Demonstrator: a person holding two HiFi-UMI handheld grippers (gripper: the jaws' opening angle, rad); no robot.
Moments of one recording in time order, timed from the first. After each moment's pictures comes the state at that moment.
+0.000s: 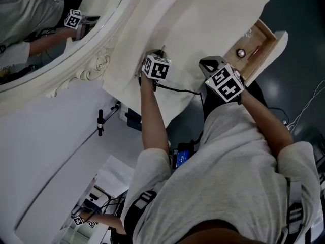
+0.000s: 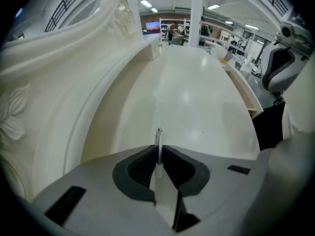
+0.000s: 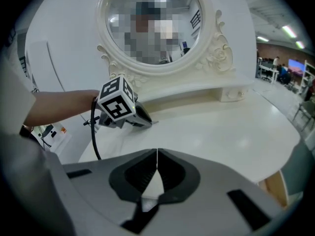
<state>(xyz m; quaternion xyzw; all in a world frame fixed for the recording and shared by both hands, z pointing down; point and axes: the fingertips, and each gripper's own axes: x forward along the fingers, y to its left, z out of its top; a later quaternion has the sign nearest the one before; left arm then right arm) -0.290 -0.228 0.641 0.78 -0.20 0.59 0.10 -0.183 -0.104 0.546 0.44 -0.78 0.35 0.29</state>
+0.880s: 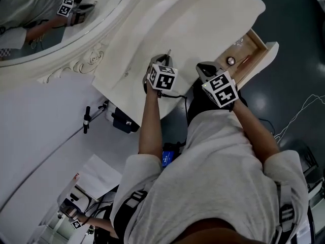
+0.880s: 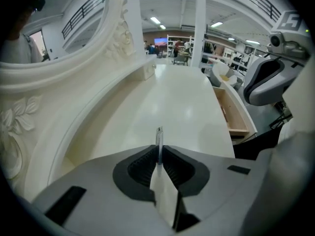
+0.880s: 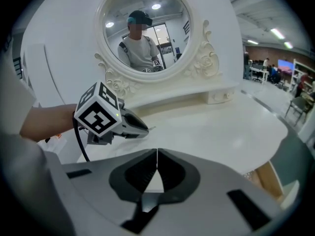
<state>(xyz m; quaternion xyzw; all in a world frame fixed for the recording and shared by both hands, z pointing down) -0.237 -0.180 0.611 0.82 -0.25 0.50 0.12 -0.153 -0.093 0.532 0.48 -0.76 0.33 0.27</state>
